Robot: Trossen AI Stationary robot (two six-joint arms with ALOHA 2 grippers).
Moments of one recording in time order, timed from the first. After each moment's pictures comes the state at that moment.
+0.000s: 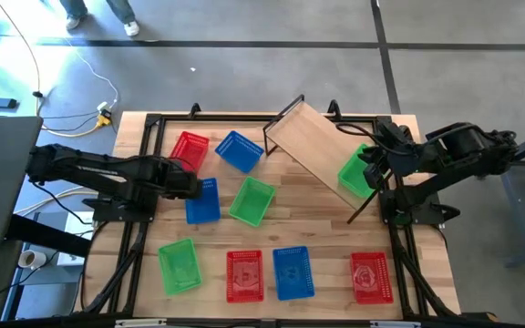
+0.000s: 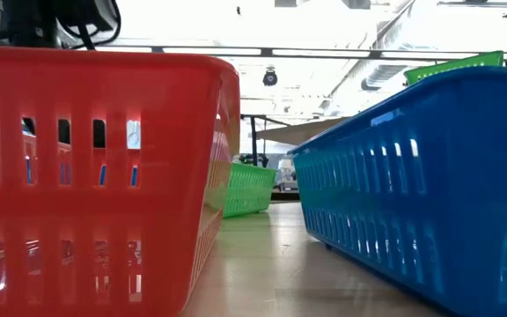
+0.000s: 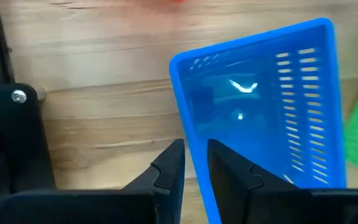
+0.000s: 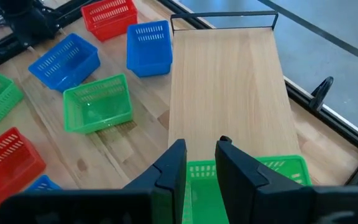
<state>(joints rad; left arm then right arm) 0.09 1.04 0.71 -1.10 -0.16 -1.53 0.27 1.05 1.56 -1.48 0.59 0.83</state>
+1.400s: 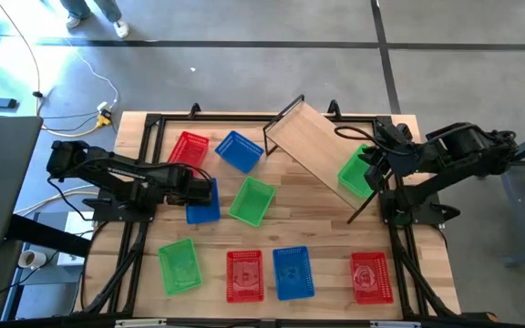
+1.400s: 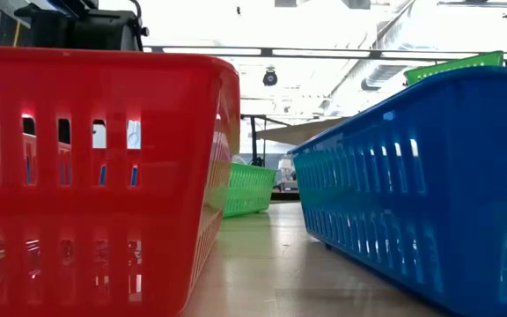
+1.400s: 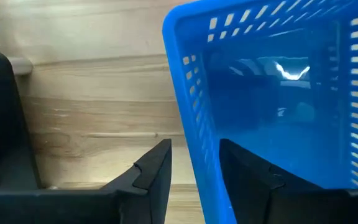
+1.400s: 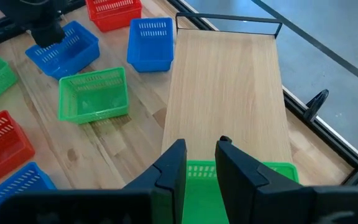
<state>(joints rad) 0.09 1.32 0.71 -1.01 -0.08 -1.57 0.27 1.05 1.56 -1.48 0.59 0.73</state>
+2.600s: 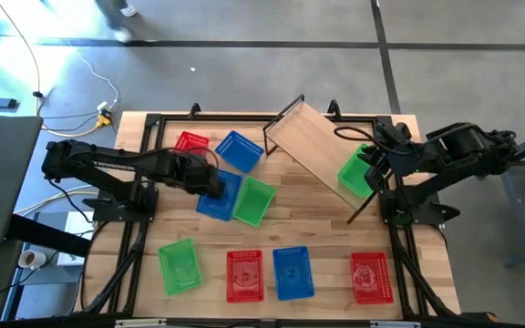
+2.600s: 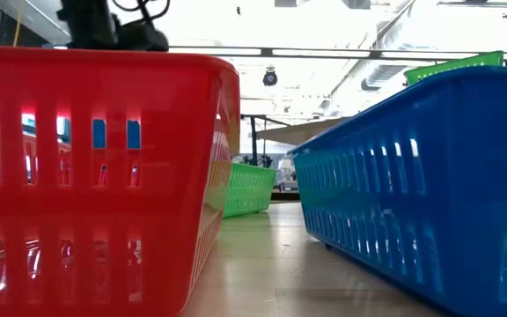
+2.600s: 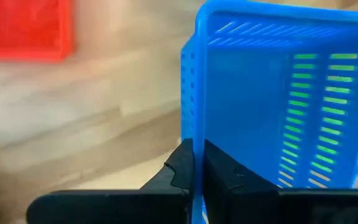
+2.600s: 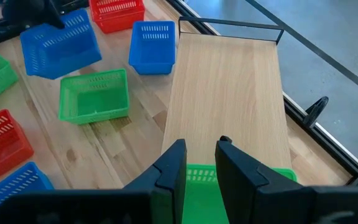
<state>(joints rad) 0.10 1.26 0.99 -1.03 -0.20 -1.27 0.27 1.05 1.56 -1.46 0.59 0.70</state>
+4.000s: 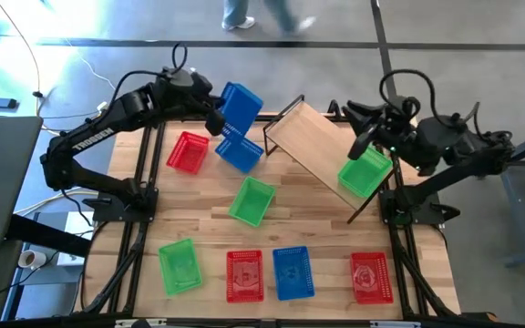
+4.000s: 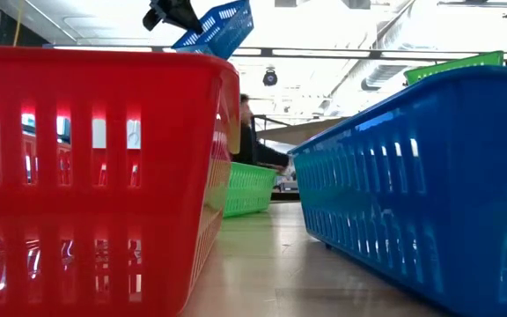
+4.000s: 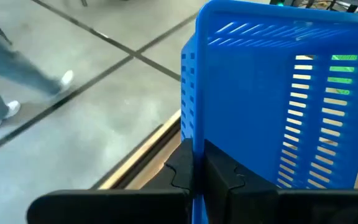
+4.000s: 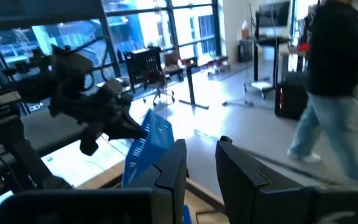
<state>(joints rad) 0.61 1.26 1.45 -0.71 -0.17 -0.09 0.27 1.10 1.56 -0.52 1.00 0.21</state>
